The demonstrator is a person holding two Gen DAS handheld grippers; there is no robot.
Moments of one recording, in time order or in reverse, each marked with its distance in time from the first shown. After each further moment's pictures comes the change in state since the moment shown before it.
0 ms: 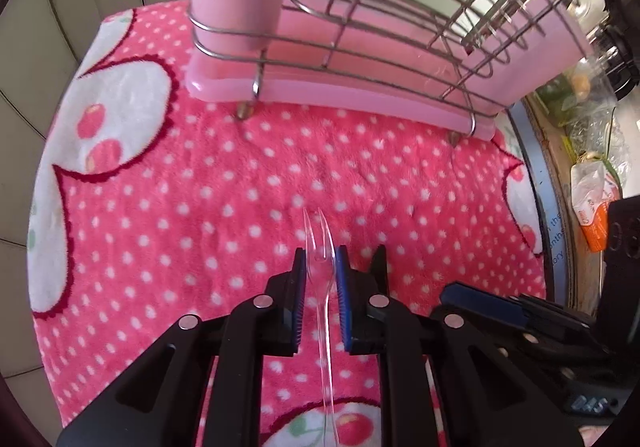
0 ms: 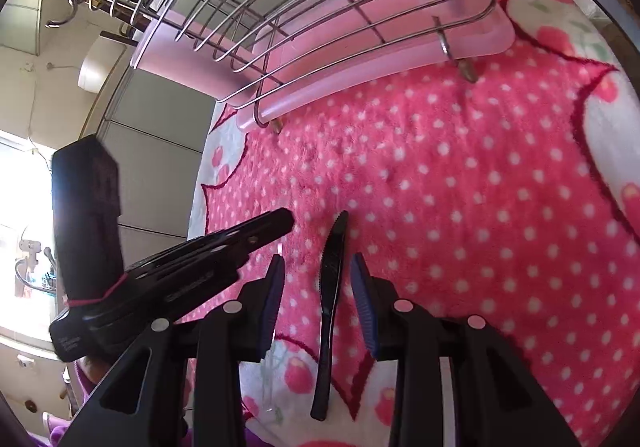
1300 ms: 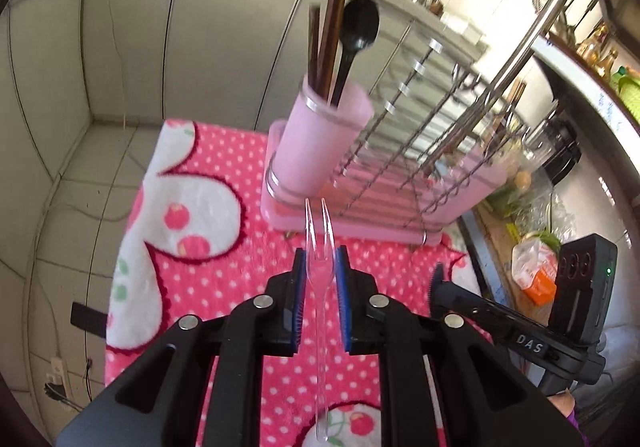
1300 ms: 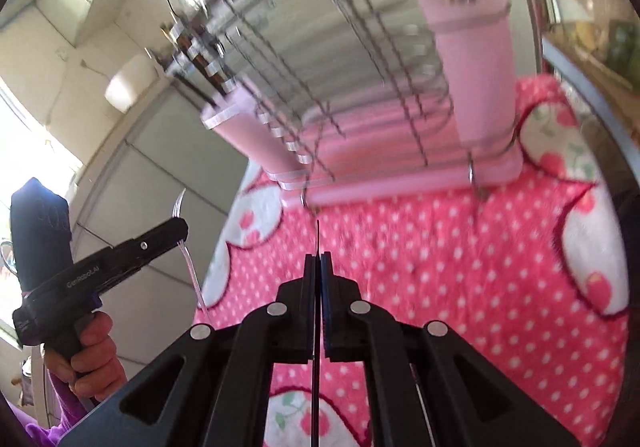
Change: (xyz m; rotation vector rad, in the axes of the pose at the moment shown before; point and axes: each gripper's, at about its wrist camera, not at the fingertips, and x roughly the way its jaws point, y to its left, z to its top) left arm -0.135 0.054 0.002 -0.047 -0.380 -0.121; right arm -0.055 0.037 0.003 -0.167 -0.323 -0.007
